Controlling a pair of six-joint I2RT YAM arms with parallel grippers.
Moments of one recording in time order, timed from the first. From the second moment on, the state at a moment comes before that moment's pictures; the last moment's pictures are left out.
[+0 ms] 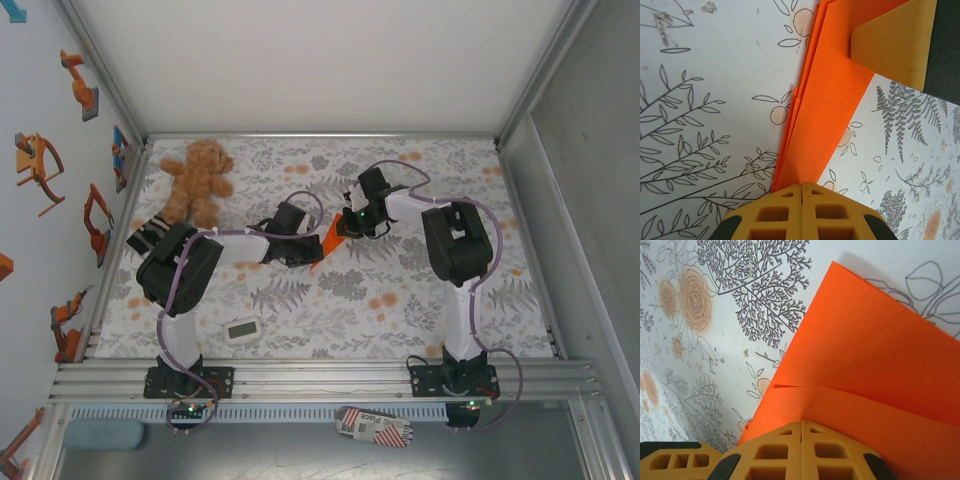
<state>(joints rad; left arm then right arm) -0.69 1.91 1.01 -0.08 0.34 -0.70 0.41 2.14 1.42 -0.48 -0.58 0.36</state>
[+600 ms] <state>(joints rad) -0.69 1.95 1.14 -0.10 0.38 -0.70 0.44 2.08 1.34 -0.46 -0.55 0.43</state>
